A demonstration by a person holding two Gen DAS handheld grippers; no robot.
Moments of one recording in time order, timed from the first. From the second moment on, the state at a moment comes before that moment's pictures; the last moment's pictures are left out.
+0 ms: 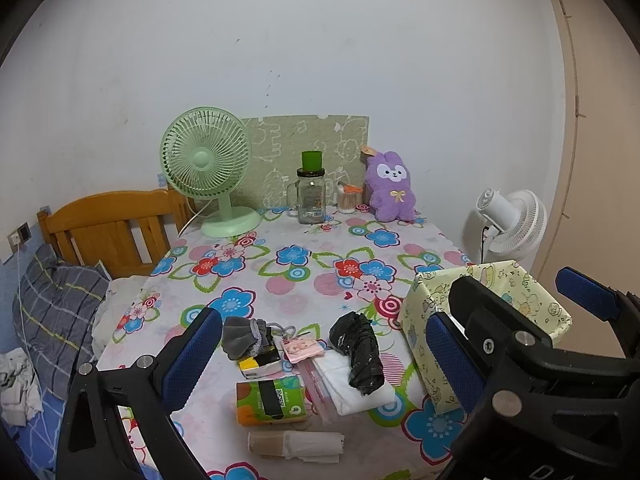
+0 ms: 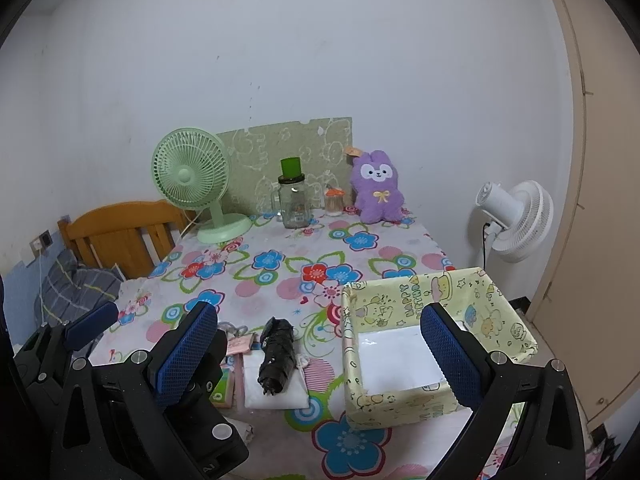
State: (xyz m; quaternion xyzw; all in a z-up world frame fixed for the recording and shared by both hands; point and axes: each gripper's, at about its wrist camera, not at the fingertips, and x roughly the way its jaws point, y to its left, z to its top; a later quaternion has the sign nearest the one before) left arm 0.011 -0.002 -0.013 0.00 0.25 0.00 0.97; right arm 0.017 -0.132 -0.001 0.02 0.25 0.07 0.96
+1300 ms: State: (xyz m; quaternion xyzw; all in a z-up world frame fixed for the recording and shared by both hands) left arm 0.035 0.025 -0.076 -0.03 0.29 0.03 0.96; right arm 0.054 -0.098 -0.063 0.02 0.30 0.08 0.95
